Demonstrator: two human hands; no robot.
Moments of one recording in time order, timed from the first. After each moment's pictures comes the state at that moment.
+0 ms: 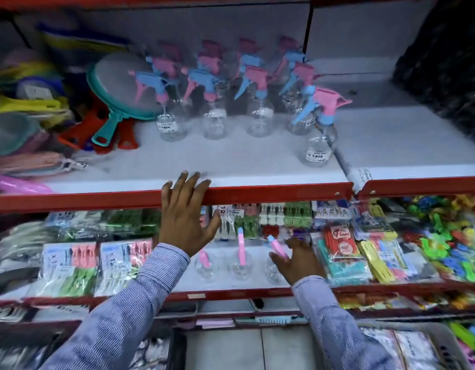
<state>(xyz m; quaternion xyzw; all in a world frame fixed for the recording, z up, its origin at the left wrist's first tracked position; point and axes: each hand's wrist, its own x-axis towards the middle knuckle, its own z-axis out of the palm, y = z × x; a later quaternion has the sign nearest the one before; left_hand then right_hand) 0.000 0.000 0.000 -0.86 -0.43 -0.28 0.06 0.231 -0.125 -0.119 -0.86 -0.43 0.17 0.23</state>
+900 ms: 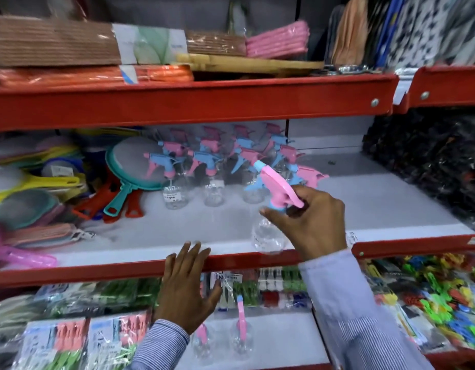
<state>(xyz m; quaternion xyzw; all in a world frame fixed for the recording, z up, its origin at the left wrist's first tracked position) -0.009 -0.005 0.001 -0.86 -0.43 -0.28 -0.01 0.209 -0.103 0.167 -0.69 -0.48 -0.01 0.53</state>
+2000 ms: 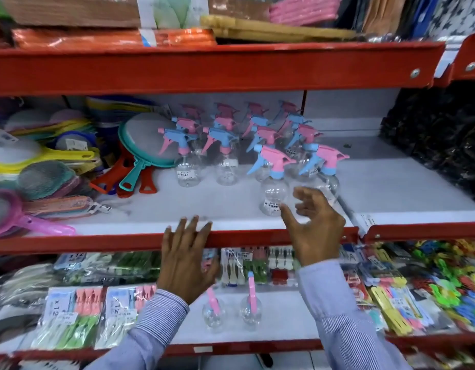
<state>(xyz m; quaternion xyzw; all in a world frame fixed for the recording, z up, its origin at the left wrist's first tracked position) -0.034 -0.001 0.008 -0.86 -0.45 -0.24 0.06 0.190 -0.086 0.090 -0.68 -0.41 -0.02 0.61</state>
